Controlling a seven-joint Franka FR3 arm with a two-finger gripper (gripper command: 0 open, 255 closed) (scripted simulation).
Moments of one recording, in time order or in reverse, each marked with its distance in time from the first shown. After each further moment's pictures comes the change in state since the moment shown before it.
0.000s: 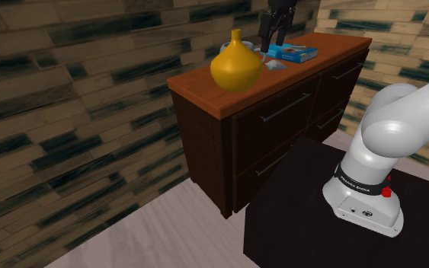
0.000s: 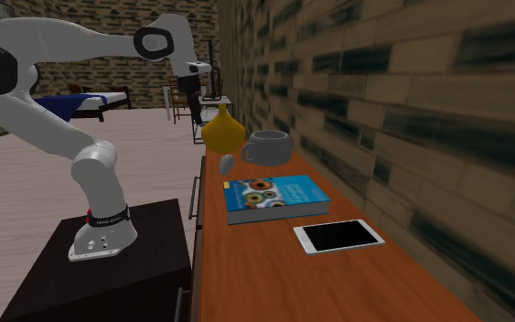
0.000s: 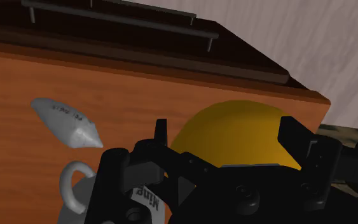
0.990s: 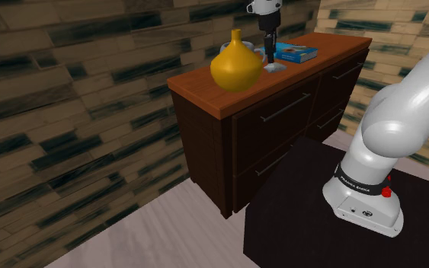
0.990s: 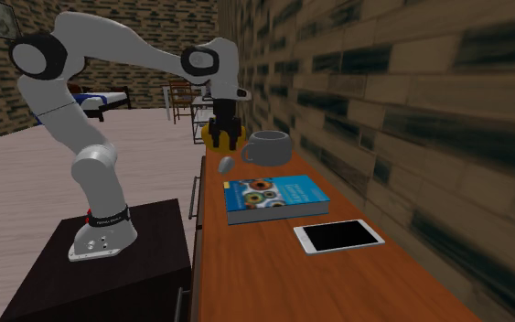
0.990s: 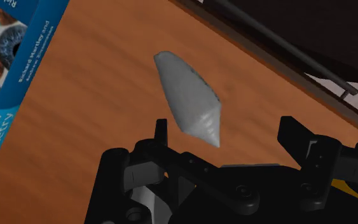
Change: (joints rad) arm 0.008 0.407 -0.183 0.172 -0.263 0.034 -0.521
